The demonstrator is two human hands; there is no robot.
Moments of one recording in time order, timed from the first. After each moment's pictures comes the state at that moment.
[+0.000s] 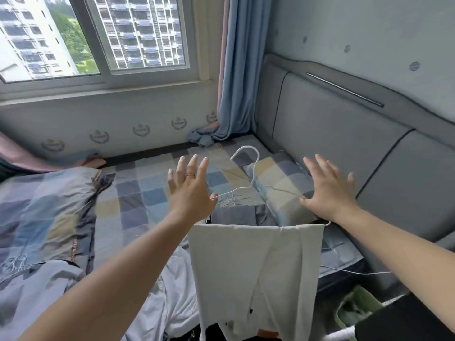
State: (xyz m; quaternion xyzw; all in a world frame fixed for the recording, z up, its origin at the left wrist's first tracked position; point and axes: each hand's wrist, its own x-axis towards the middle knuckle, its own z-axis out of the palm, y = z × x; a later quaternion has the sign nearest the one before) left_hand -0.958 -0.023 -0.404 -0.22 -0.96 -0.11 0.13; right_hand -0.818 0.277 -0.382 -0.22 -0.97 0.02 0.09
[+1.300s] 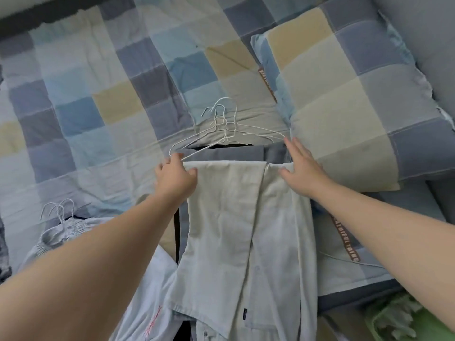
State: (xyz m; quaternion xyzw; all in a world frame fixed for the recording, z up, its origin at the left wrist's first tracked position) left_hand -1.247 0.166 -0.865 0.06 -0.95 -0.18 -0.24; right_hand -1.146 0.452 -0.868 -0.21 -0.91 0.30 -0.21
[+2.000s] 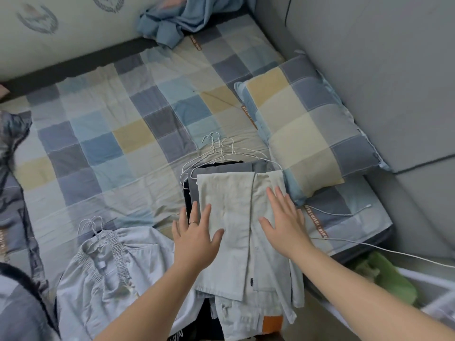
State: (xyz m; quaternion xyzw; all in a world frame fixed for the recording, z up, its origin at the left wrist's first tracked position) left_hand -1.094 0.101 -0.716 -0.15 -0.95 -0.09 -0.27; right_hand -1.017 0.316 -0.687 -0.26 -0.91 0.27 -0.19
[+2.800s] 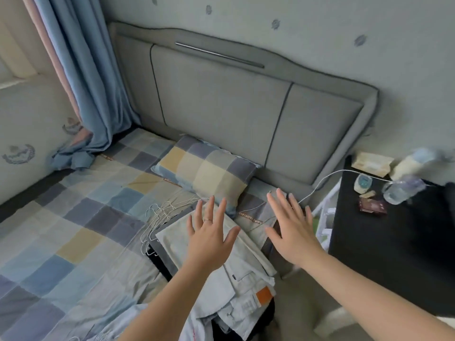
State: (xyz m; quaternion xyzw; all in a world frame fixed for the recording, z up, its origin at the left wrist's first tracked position) left_hand -0.993 0.066 -0.492 -0.56 -0.80 -0.17 -0.12; right_hand -0.793 0.172 -0.463 -0.45 -0.89 0.10 0.05
